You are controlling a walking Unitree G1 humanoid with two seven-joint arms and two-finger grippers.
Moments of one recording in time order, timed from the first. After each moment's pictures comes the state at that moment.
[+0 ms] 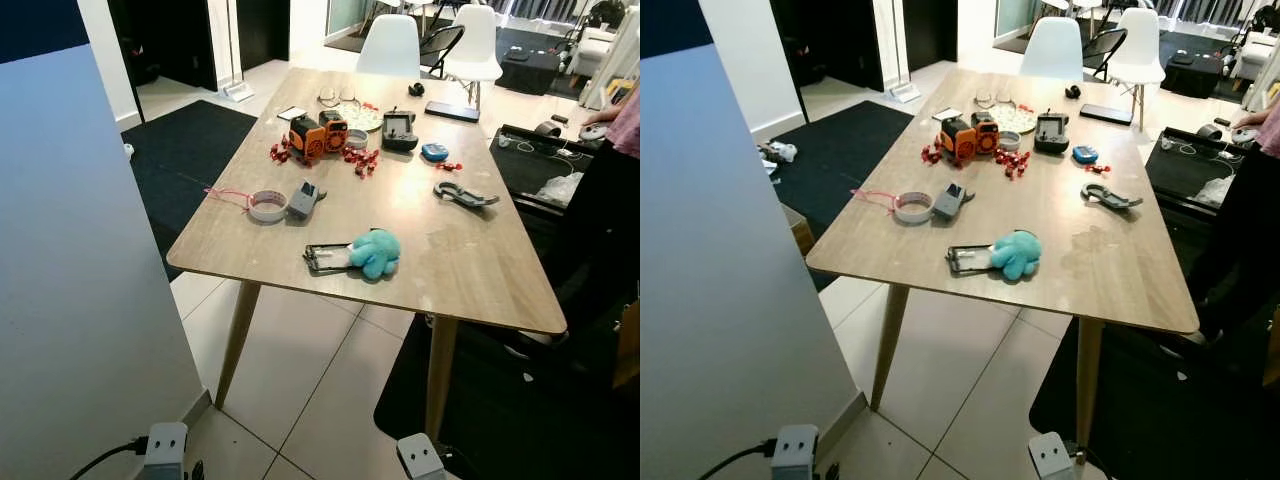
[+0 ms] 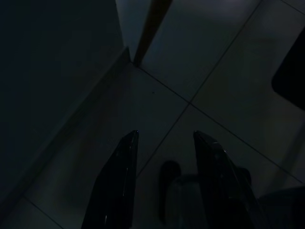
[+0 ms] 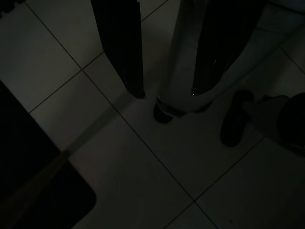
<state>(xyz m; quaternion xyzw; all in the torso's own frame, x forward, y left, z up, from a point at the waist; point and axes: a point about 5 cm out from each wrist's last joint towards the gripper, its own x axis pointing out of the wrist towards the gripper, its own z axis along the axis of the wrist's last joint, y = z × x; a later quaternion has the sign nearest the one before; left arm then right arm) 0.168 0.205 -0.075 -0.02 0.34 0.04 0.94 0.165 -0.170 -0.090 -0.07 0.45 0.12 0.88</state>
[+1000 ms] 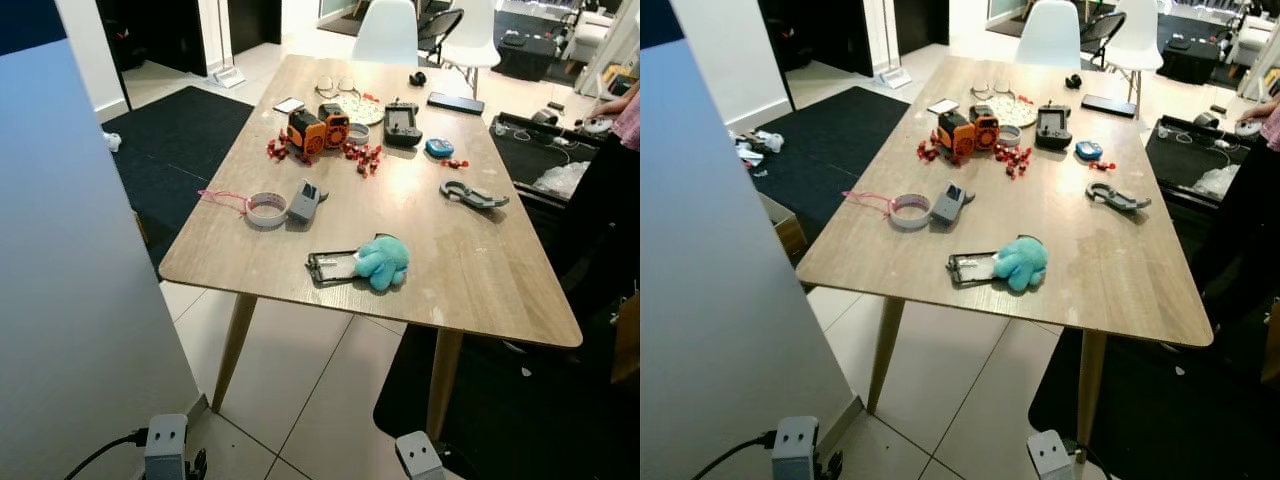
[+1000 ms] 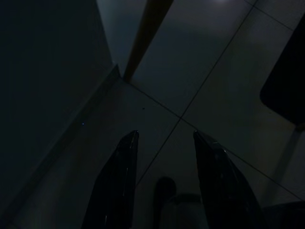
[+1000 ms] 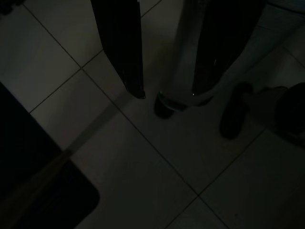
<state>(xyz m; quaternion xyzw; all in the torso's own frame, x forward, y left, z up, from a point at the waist) 0.175 0.199 -0.071 -0.04 0.31 0.03 0.95 0.167 -0.171 -0.089 -0.07 0.44 0.12 0.88</state>
